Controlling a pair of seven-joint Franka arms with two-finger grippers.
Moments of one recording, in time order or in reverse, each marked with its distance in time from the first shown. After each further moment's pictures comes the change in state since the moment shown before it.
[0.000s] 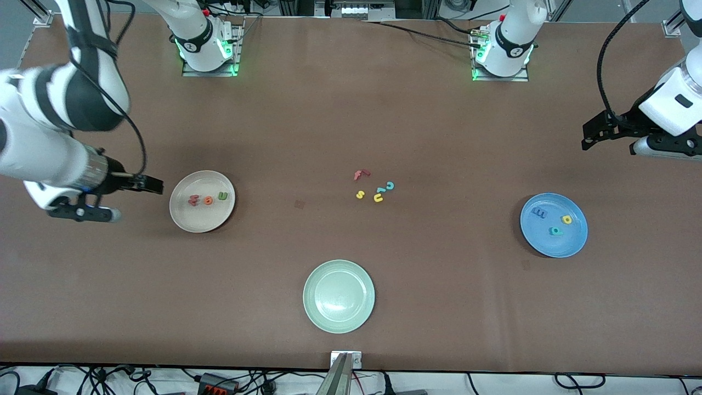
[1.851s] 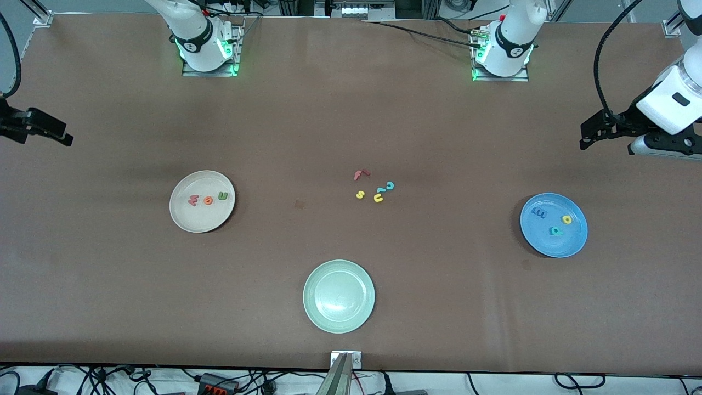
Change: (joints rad) left arm -0.006 0.000 -0.005 0.006 0.000 0.000 0.000; right arm -0.175 -0.261 0.015 -0.066 -0.001 -0.120 -0.191
